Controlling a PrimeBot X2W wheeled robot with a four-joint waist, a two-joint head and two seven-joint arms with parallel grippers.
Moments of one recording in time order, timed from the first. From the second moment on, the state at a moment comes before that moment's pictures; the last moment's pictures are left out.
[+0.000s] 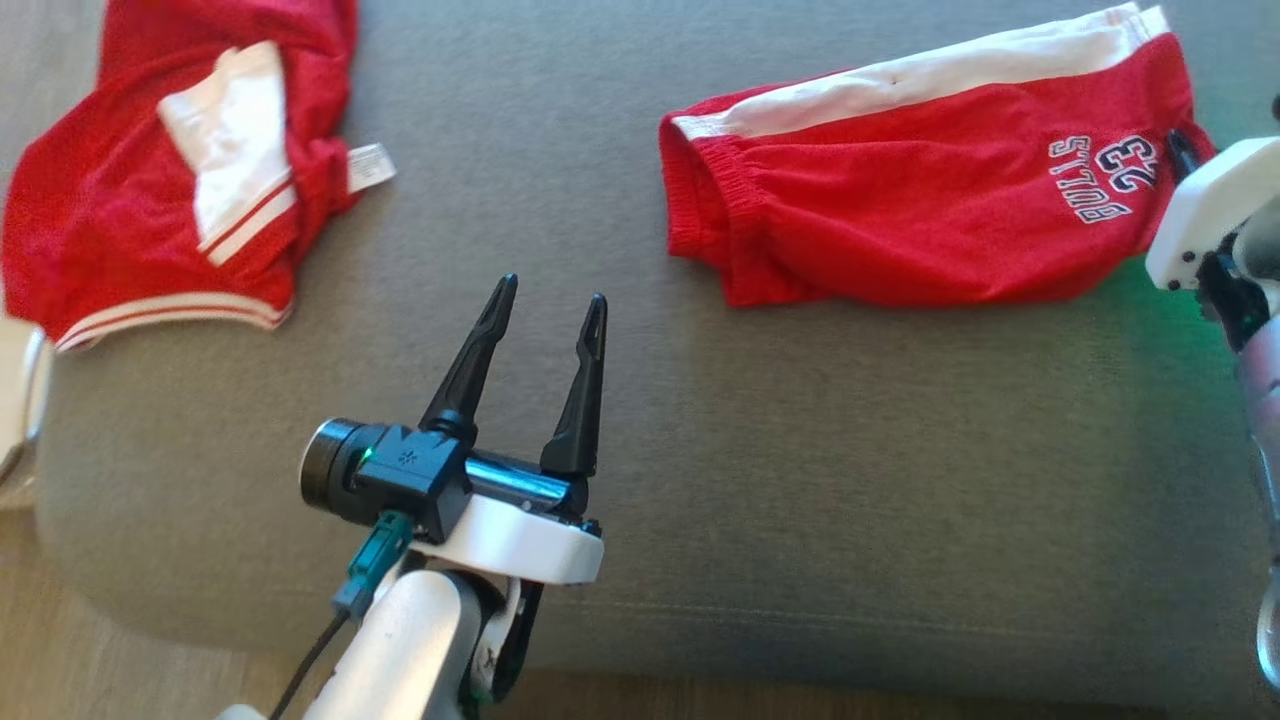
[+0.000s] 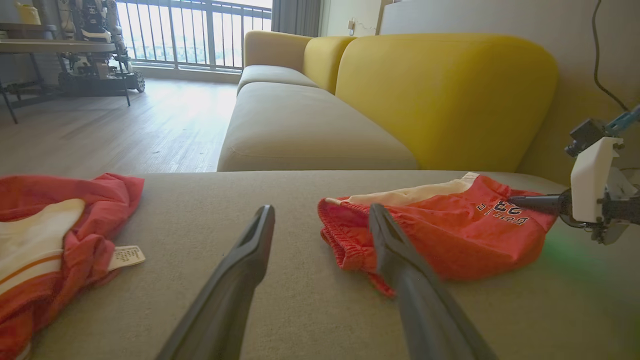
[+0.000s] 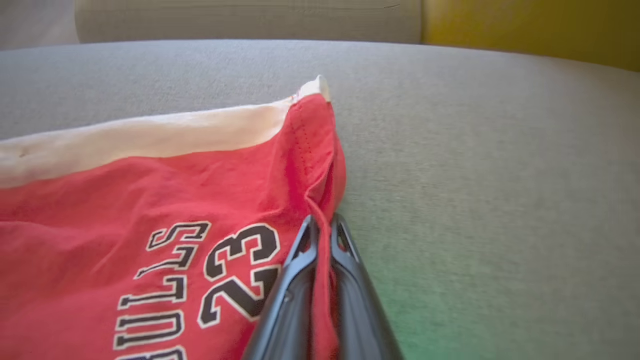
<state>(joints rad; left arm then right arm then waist) -0.19 0.04 -0.47 -0.01 -0.18 0.11 -0.26 -0.99 -0.28 -0.26 1.20 -0.09 0.13 0.02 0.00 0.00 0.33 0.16</state>
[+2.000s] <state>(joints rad) -0.14 0.04 -0.48 0.03 -0.17 0.07 -0.26 -0.76 -0.15 0.31 0.72 0.13 0.13 0.14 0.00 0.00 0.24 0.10</state>
